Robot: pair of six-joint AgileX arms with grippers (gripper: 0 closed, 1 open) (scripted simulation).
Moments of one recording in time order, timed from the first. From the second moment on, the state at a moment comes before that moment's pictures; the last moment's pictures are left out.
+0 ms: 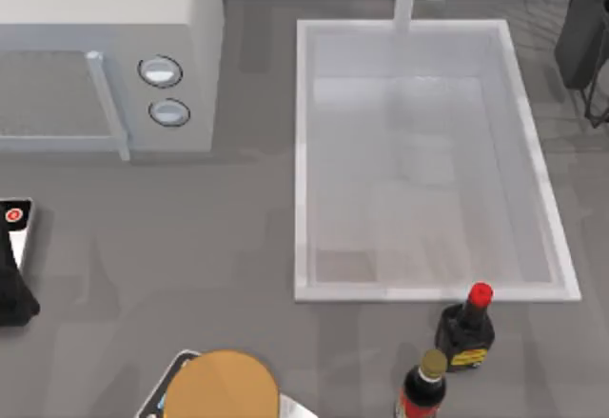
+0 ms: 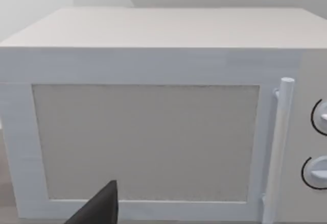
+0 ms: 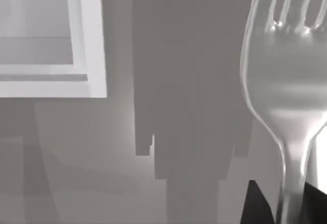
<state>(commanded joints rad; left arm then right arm) 0.00 0.00 0.00 0.00 0.00 0.00 -0.05 1.72 1.51 -1.36 0.00 -0.03</state>
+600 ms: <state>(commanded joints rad) 0.00 0.00 0.00 0.00 0.00 0.00 -0.05 1.74 1.41 -1.25 0.00 -0.03</state>
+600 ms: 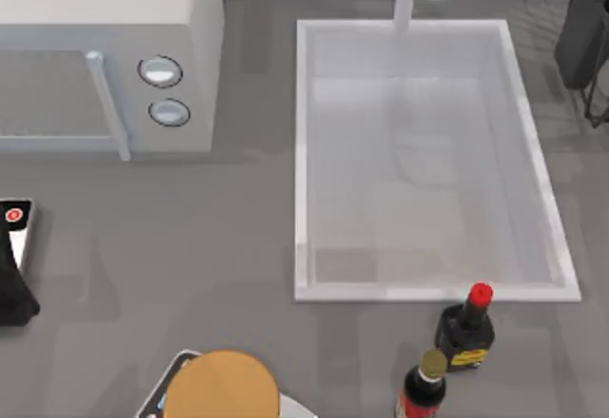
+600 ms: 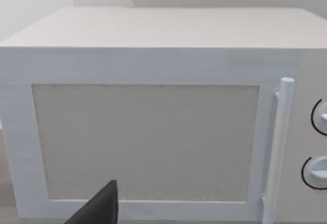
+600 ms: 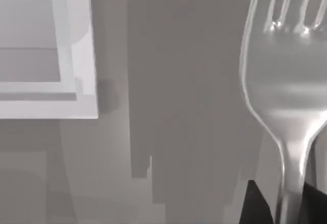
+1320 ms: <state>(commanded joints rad) 0.00 0.00 0.00 0.00 0.00 0.00 -0.05 1.79 1.15 -0.93 0.00 -0.03</state>
